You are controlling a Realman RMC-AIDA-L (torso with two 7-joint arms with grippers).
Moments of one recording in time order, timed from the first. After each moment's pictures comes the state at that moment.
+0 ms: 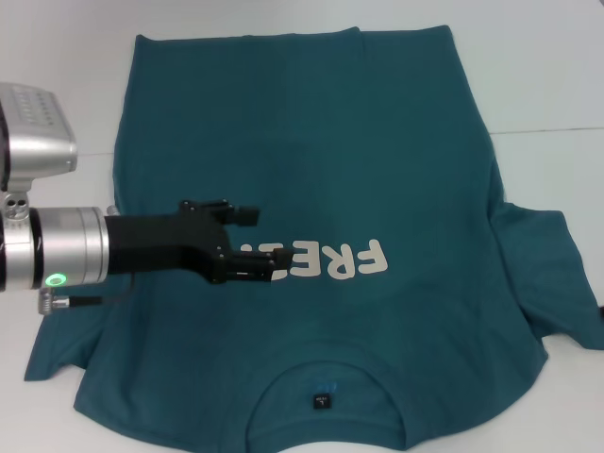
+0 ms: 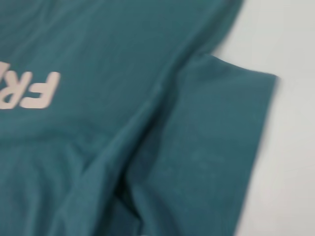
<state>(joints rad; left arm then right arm) -0.70 -2.13 0.74 0.74 2.07 1.44 -1.53 0.48 2.05 -0.58 -1.21 -2.73 -1.54 2.25</state>
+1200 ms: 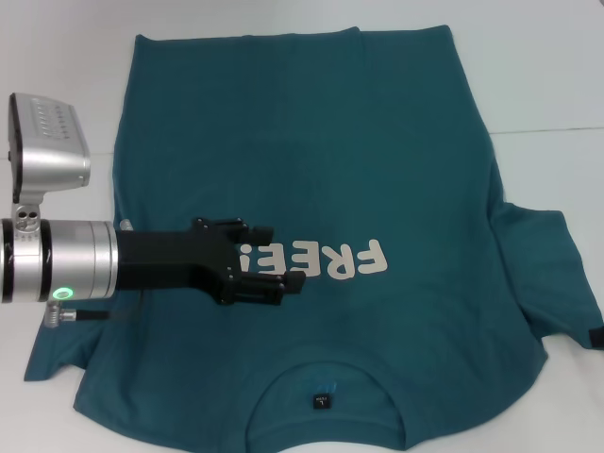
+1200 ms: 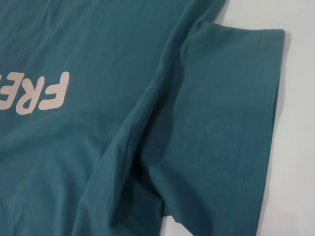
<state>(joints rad) -0.71 -2.13 0.76 0.72 2.08 1.47 -1.53 0.46 2.01 -0.48 -1.03 -2.65 -1.54 2.23</state>
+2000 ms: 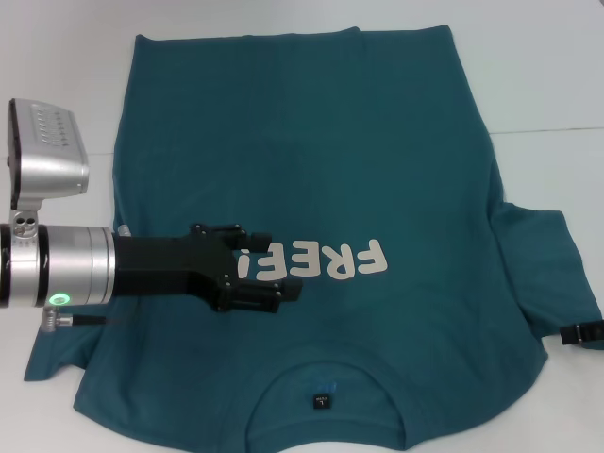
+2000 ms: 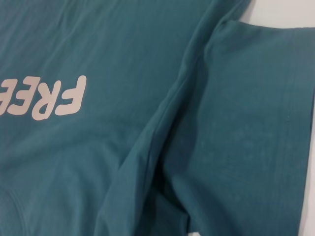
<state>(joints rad) -0.70 -2.13 0.76 0.72 2.09 1.48 -1.51 0.50 2.01 -0.48 -0.92 -2.63 -1.48 2.20</state>
